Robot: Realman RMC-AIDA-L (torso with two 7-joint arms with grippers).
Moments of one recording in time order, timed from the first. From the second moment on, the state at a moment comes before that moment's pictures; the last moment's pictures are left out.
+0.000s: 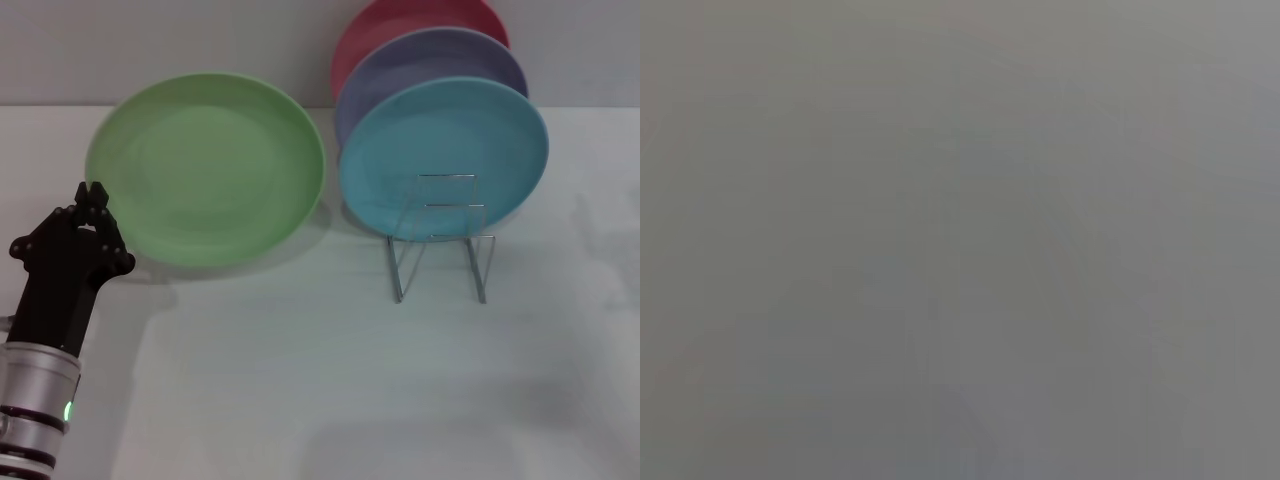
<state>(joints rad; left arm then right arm) -0.16 -2.08 2.53 0.65 -1.04 1.22 0.19 0.43 2.08 -0.16 0.15 -1.20 -1.67 0.15</state>
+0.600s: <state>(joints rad) -0.13 -2.08 2.55 0.66 -1.06 1.23 0.27 0.45 2.08 -0.16 0.56 -1.37 -1.68 -0.20</state>
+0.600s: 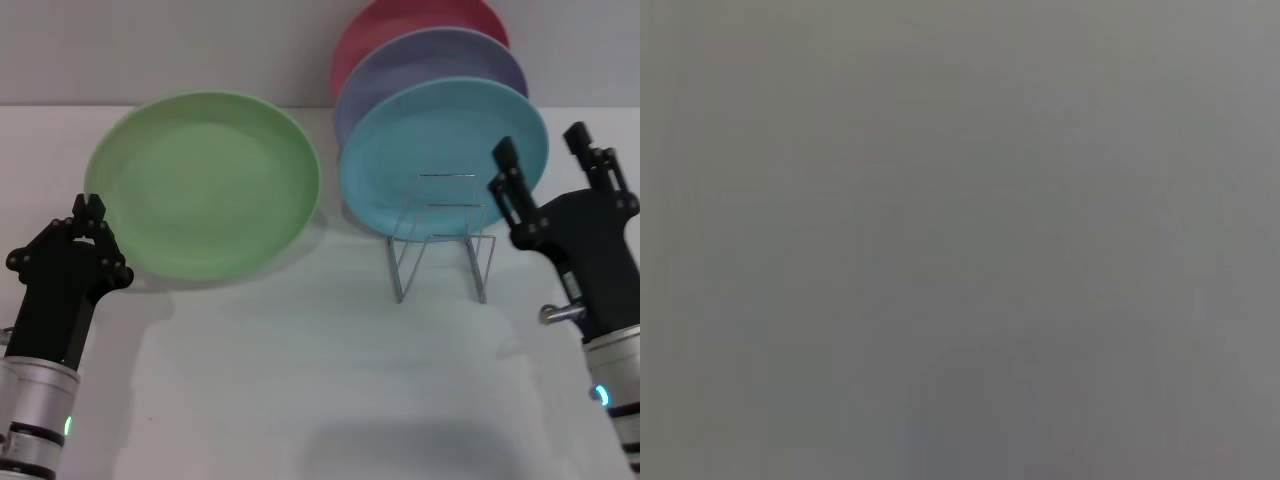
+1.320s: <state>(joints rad) -0.12 -2.08 2.57 0.68 -1.06 1.25 0.38 0.51 2.09 -0.09 0.75 -1.42 -1.46 -0.36</state>
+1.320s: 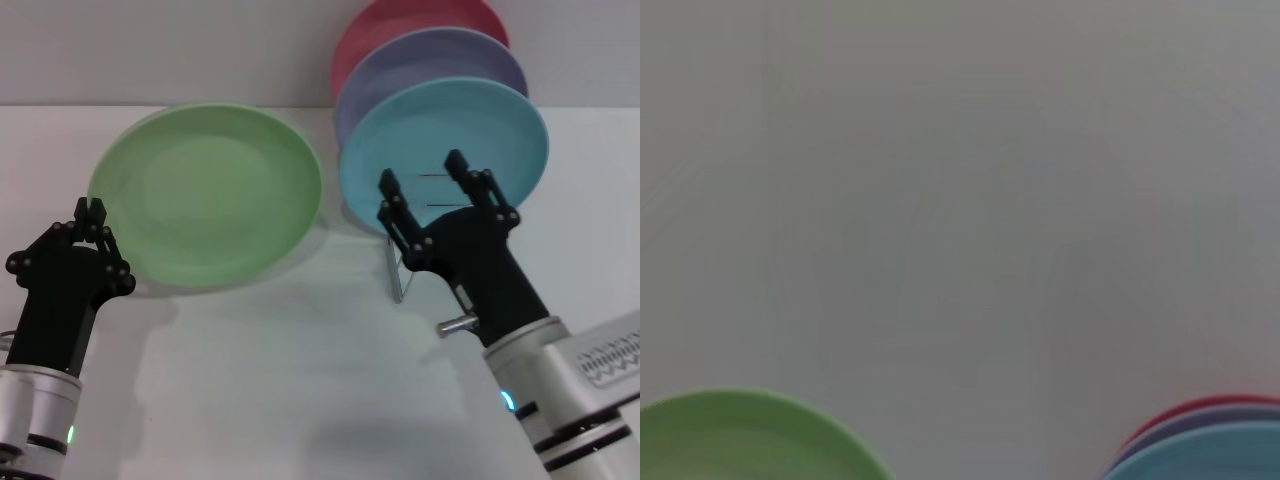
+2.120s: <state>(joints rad) -0.12 -2.08 2.58 0.73 -1.12 1.21 0.45 0.53 2.09 0.19 0.77 -1.61 -1.09 -0.39</state>
